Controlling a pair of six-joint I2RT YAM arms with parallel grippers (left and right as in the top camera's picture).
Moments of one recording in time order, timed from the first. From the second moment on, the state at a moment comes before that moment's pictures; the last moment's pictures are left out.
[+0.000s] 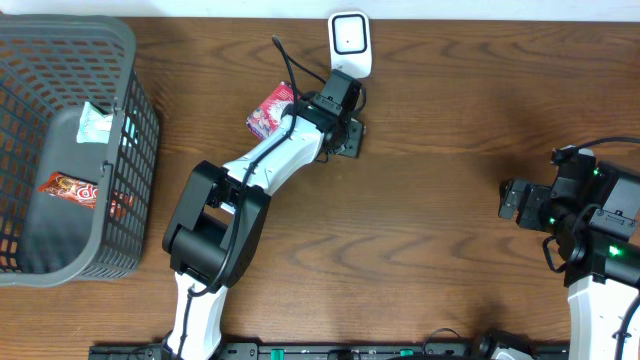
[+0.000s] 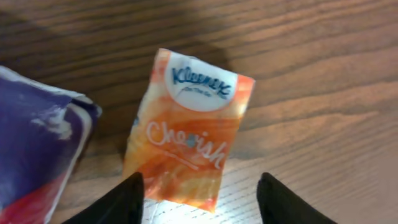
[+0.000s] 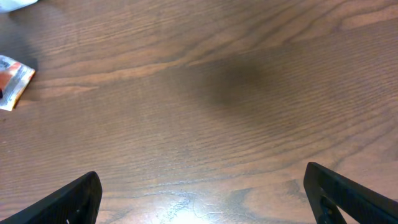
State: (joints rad) left arm -0.53 2.12 1.55 -0.53 0.11 -0.28; right arm -0.34 1.00 0.85 -0.75 -0.20 -0.05
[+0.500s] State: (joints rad) left arm -0.33 1.58 1.55 -0.52 0.18 -0.28; right arm -0.34 1.00 0.85 -0.75 -0.20 -0.06
